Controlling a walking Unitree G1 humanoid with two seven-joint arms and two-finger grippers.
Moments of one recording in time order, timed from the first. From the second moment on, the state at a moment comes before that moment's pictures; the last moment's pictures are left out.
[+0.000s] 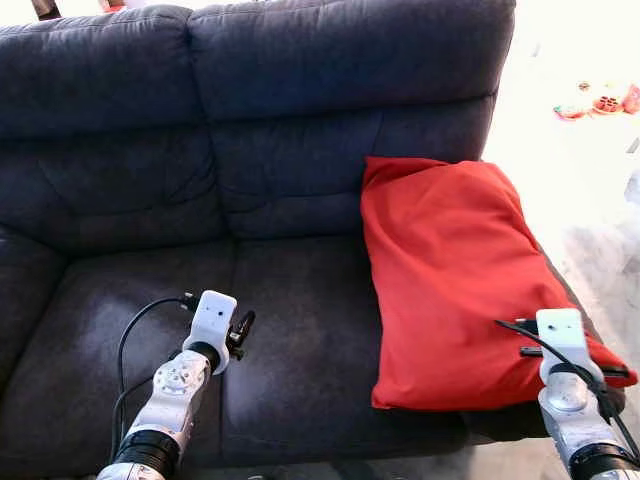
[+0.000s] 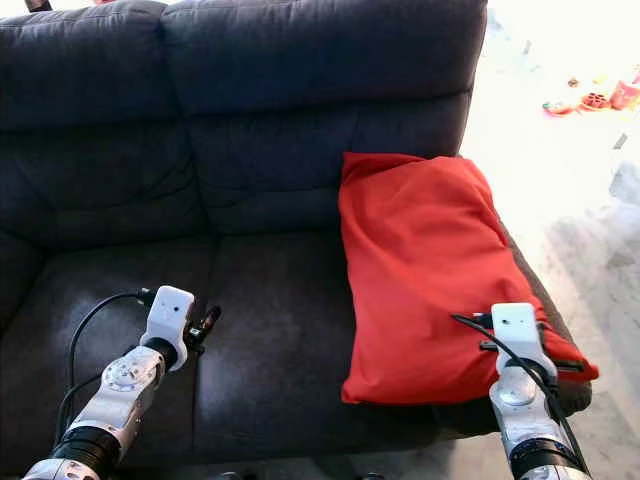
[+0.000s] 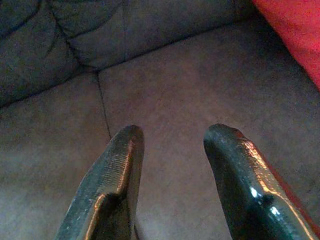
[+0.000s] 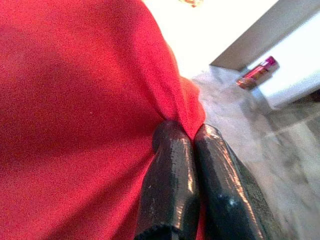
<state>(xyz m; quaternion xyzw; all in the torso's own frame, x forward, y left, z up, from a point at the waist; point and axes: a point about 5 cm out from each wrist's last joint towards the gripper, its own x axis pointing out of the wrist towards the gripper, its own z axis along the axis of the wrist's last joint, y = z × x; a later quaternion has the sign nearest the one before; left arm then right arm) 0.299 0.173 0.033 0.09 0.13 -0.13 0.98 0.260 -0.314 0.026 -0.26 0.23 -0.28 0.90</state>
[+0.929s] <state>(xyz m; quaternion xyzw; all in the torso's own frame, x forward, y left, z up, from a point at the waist) 0.298 0.172 0.032 0.09 0.13 -0.13 0.98 0.256 -0.295 0.007 -0.12 0.25 -0.30 0.91</state>
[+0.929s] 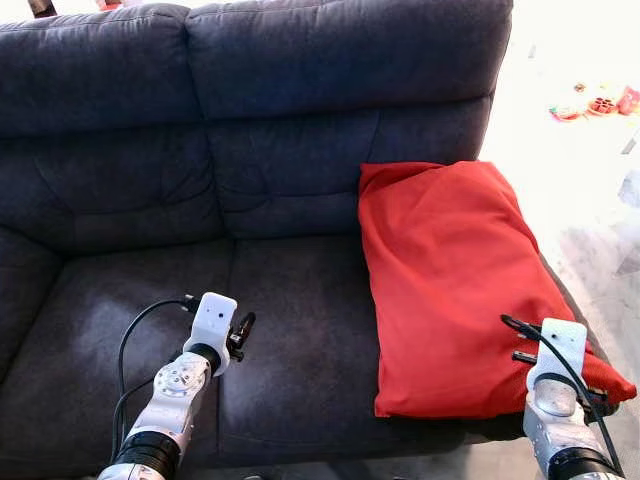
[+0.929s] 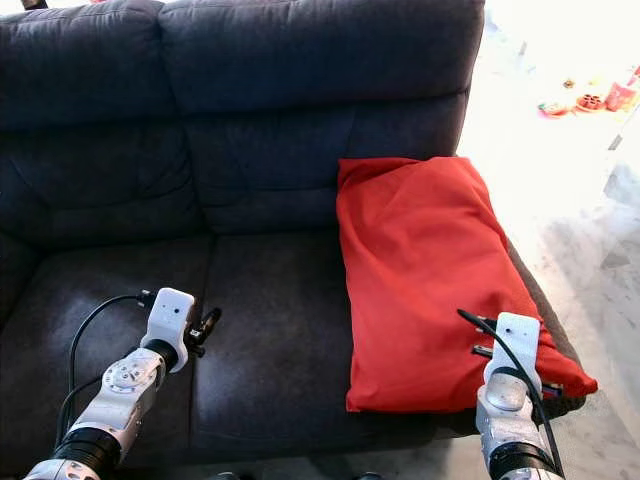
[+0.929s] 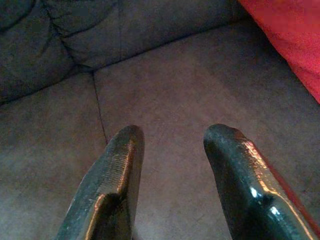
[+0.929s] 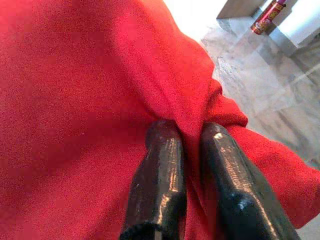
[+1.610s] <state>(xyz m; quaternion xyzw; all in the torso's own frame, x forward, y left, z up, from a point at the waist) 0.297 0.172 0.029 0.09 0.14 -0.13 0.98 0.261 -0.298 0.018 -0.13 0.21 -0.34 0.91</state>
